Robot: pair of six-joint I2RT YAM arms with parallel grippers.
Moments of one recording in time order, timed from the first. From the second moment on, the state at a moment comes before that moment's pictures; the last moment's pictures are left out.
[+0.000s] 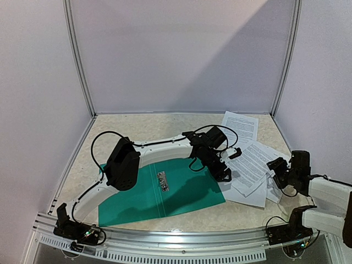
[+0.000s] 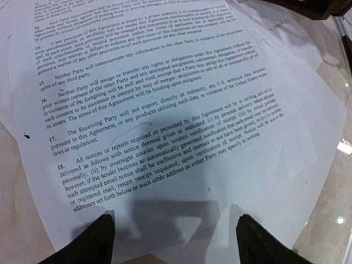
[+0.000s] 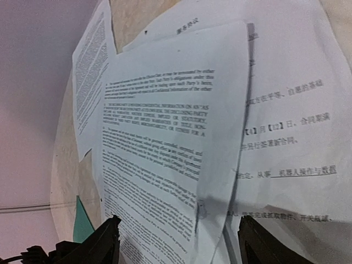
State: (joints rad) left arm -1.03 2.69 2.40 -0.68 0.35 0.12; right arm 0.01 0.96 0.21 0.07 -0.12 1.06
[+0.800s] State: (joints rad) left arm -1.03 2.69 2.40 -0.68 0.34 0.14; right arm 0.01 1.15 0.25 0.18 -0.15 1.13
